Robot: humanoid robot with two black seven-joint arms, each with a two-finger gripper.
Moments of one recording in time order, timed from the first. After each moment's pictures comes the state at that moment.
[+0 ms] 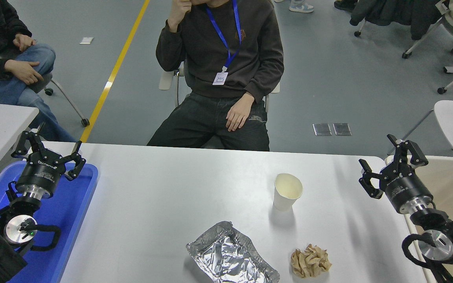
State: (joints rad) left arm -0.56 0.46 -0.59 -0.39 -0.23 -0.70 -0.59; right arm 0.20 -0.37 1.27 1.09 -0.49 0.17 0.16
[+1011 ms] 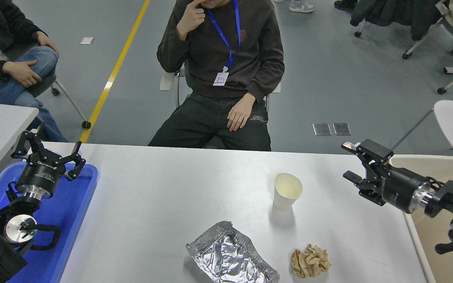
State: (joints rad) left arm -0.56 0.46 -0.59 -0.39 -0.23 -0.70 -0.59; right arm 0.29 -0.73 0.98 1.45 -0.94 0.27 0.02
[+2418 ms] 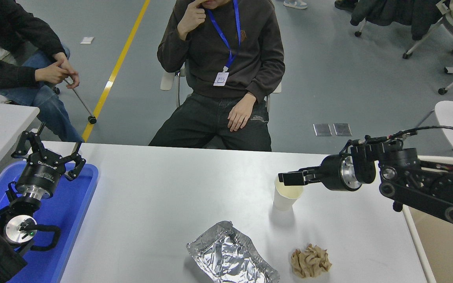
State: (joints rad) left arm -0.56 0.46 -0.59 -0.39 -0.23 -0.70 -0.59; right arm 1.06 -0.55 0.07 1.29 -1.40 0.30 -0.10
